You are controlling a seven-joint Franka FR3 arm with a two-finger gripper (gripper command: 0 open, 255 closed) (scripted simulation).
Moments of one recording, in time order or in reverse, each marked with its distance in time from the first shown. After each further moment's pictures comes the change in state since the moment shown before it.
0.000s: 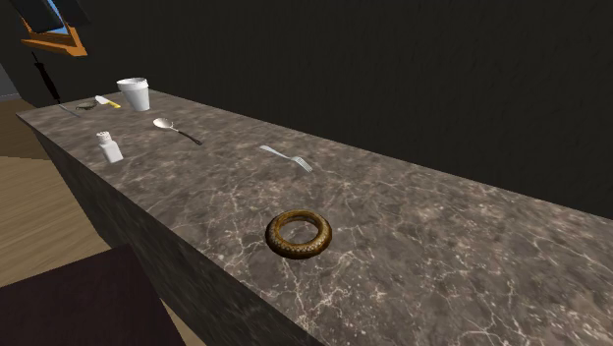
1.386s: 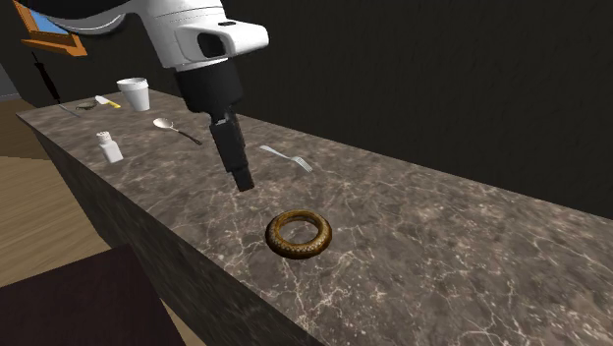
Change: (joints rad) arm -0.091 0.523 0.036 -0.092 -0.134 0.548 0.117
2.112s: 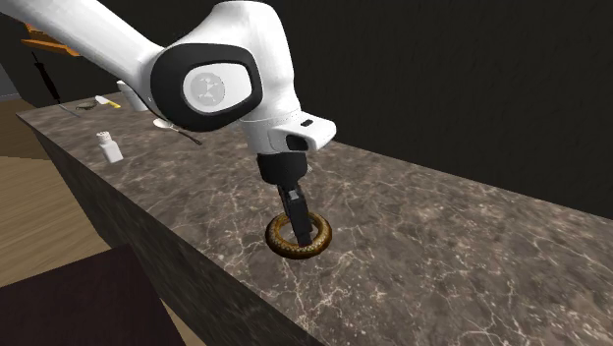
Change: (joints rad) arm -0.047 0.395 -0.022 0.150 -0.152 0.200 0.118
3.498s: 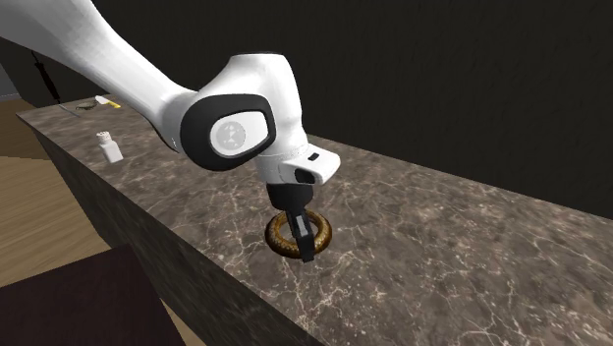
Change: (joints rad) arm 0.006 0.121 -0.018 0.014 -0.054 0.098 0.055
